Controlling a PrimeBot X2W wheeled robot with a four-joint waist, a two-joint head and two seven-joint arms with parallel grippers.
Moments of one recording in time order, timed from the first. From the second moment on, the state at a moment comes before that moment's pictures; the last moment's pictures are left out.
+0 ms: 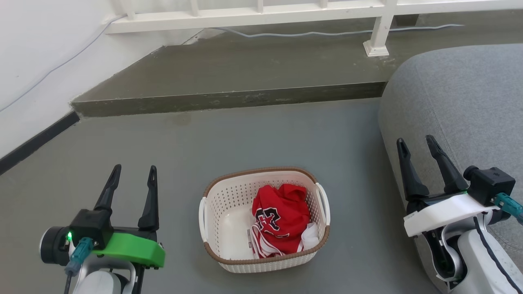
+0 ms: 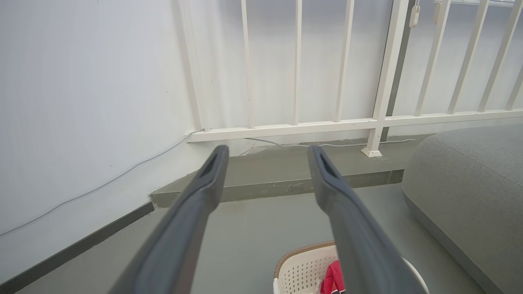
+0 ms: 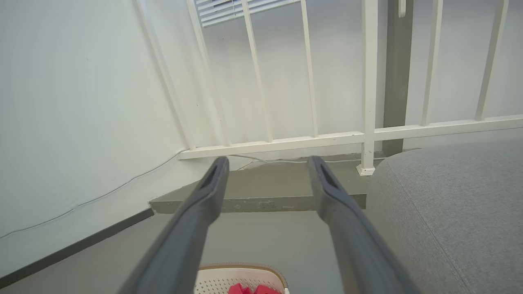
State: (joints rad) left arm -0.06 0.08 -0.15 0.11 -0.21 -0.04 -0.25; right arm -0.08 -0.19 0.21 0.14 0.38 0.03 -0.25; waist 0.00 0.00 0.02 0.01
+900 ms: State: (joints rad) left arm -0.07 0.07 -0.12 0.10 -0.21 -0.07 -0.25; right arm -0.08 -0.17 0.18 0.14 0.36 0.05 -0.25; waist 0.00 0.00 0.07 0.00
